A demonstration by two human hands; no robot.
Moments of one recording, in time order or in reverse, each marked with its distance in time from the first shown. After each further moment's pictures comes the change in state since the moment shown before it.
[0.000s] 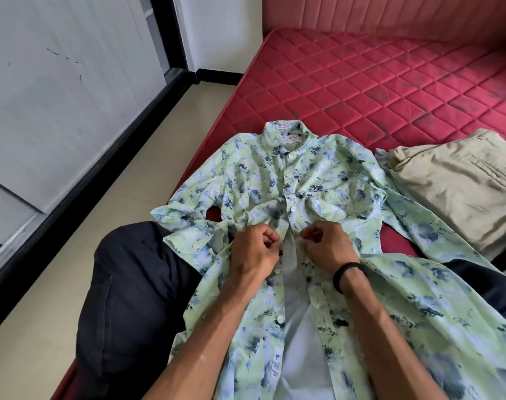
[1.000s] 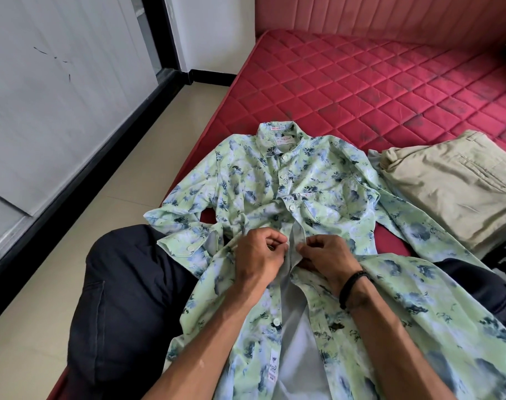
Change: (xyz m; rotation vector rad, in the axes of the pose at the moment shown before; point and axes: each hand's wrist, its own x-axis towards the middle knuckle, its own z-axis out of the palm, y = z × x) left_hand -0.007 0.010 0.009 -0.136 -0.005 -0.024; right_hand -0.008 0.014 0.005 0.382 -0.140 0.214
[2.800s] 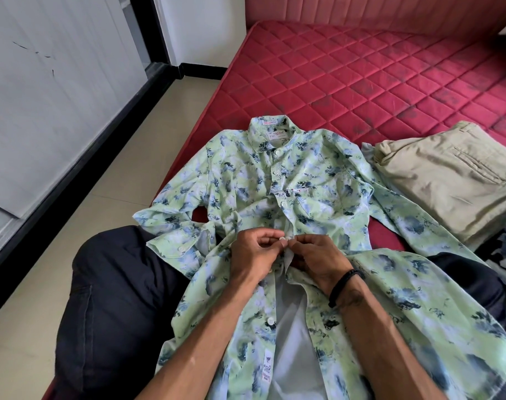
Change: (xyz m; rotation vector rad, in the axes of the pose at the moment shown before) left_hand 0.008 -0.008 0.010 -0.273 -0.047 -0.164; right_hand 0.000 0.002 0.006 0.210 -0.100 0.069
